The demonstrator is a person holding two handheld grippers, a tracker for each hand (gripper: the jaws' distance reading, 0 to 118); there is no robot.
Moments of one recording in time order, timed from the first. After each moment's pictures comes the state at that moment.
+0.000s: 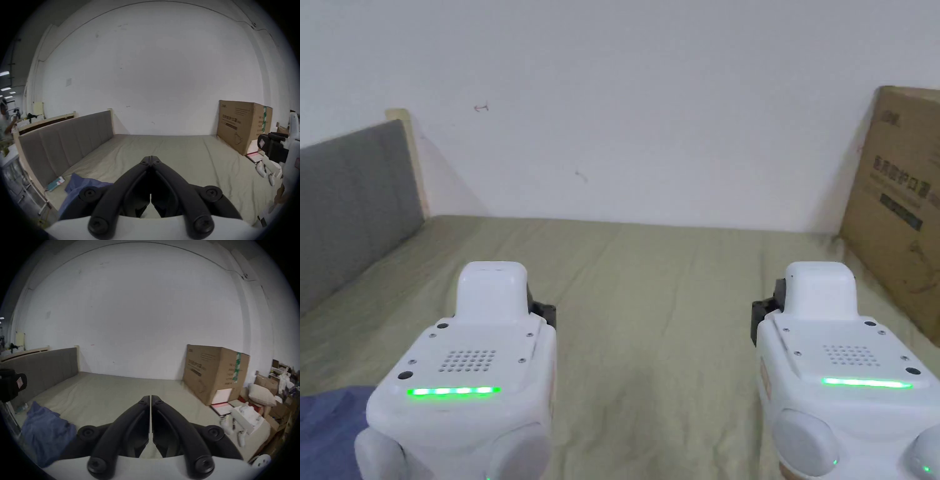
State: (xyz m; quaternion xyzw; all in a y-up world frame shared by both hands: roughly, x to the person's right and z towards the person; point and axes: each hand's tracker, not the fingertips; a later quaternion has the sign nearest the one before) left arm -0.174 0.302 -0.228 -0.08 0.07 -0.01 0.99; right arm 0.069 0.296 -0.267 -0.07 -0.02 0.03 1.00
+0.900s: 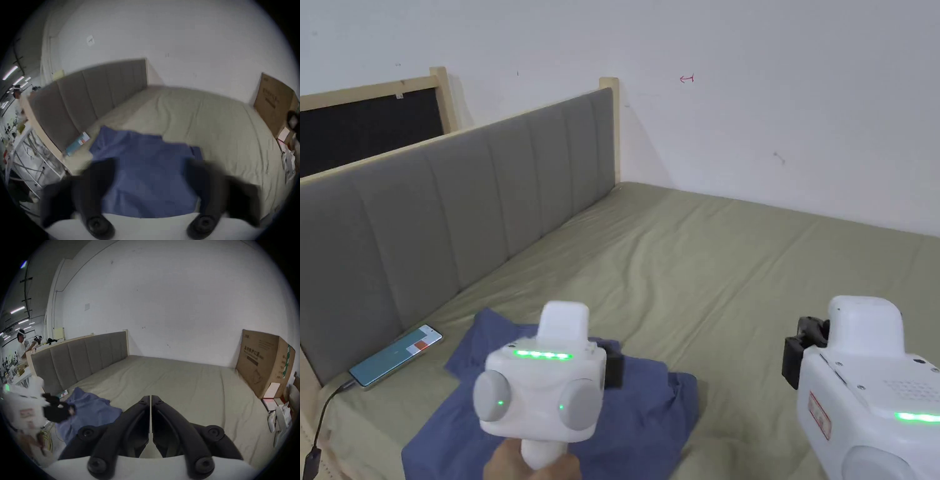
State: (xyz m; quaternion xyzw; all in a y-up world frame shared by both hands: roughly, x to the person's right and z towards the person) left arm -0.328 0.191 -0.274 -0.33 0.20 0.03 0.92; right arm -0.061 0.253 -0.300 -0.16 0.19 0.02 0.97
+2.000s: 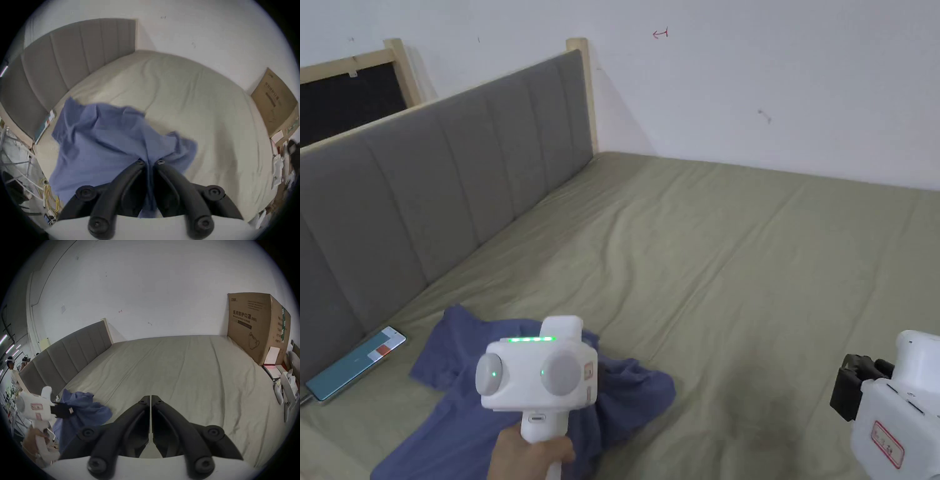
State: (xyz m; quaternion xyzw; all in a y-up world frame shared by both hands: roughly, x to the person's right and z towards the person) left arm -0.338 0.154 -0.361 -0.42 0.12 0.11 0.89; right arm 0.002 0.205 -0.354 -0.26 0.13 -0.06 0.95
